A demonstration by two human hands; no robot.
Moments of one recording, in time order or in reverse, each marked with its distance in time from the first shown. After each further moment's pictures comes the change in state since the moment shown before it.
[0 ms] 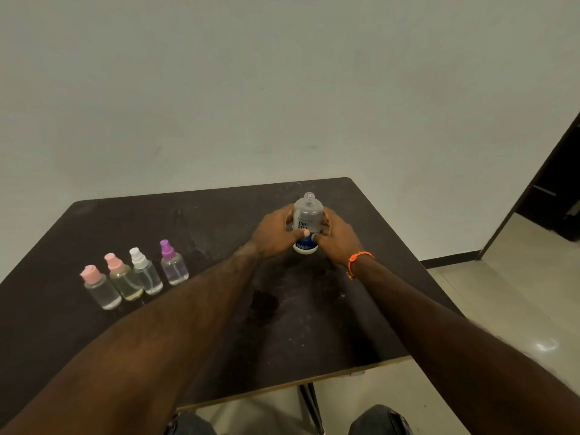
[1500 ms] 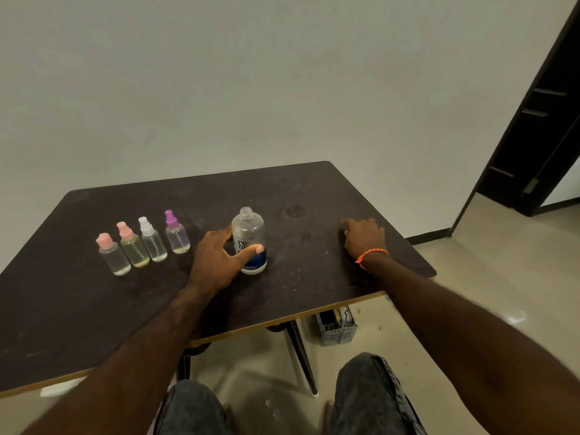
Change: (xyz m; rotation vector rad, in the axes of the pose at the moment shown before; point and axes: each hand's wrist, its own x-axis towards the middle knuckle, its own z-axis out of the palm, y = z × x) left_hand -0.179 -0.018 -0.033 0.092 0.275 -0.041; right_hand -0.087 0.058 -0.038 -0.871 0.156 0.175
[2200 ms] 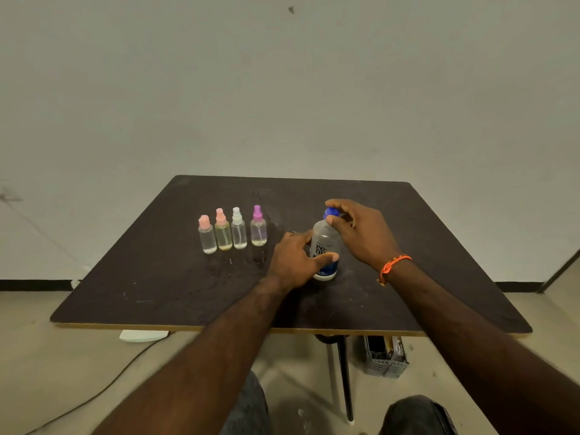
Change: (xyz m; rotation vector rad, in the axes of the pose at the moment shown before) left_hand -0.002 0.006 0.001 -0.037 -0.034 -0.089; right_hand -0.065 -0.166 -0.088 0.642 0.068 -0.559
